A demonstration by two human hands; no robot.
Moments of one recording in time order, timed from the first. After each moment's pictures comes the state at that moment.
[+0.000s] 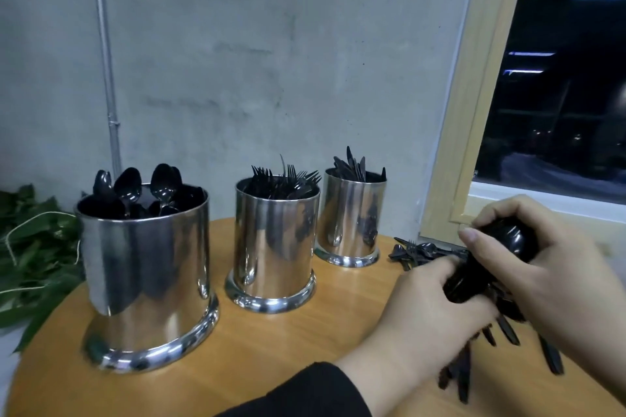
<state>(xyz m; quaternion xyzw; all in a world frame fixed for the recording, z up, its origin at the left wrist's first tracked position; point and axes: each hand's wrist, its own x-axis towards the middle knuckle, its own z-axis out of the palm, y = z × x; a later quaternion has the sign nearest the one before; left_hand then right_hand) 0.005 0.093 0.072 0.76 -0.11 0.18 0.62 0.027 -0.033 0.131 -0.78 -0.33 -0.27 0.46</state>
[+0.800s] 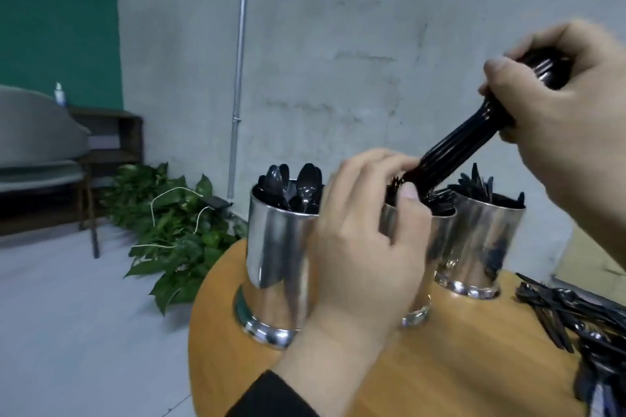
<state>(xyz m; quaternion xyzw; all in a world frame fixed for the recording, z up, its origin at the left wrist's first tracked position) -0.095 0.243 0.115 0.63 0.01 0.72 0.29 0.003 0.148 0.239 -0.60 -0.47 -0.30 0.57</state>
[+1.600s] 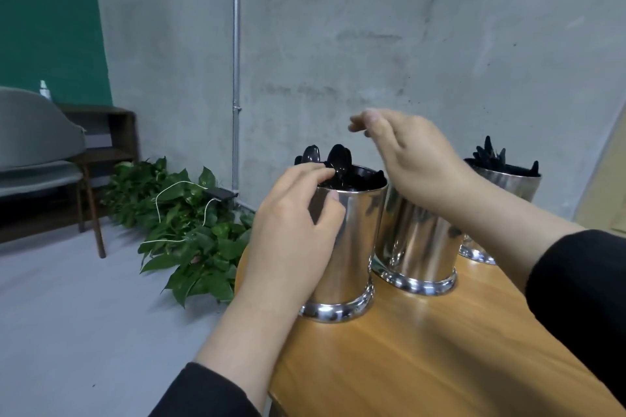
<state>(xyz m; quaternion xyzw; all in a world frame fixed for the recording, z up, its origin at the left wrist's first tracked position) -0.162 0.342 0.082 0.77 0.12 0.57 0.24 -0.019 0.253 0.173 -0.73 -0.56 -0.20 0.34</state>
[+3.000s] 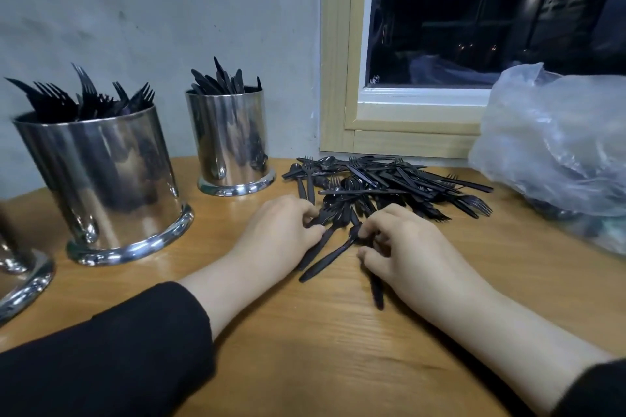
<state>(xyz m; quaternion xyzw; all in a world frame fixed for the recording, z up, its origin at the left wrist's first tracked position) 0.070 0.095 0.019 0.97 0.01 0.16 0.20 0.080 -0.103 0.011 -0.93 -0.26 -0.13 0.23</state>
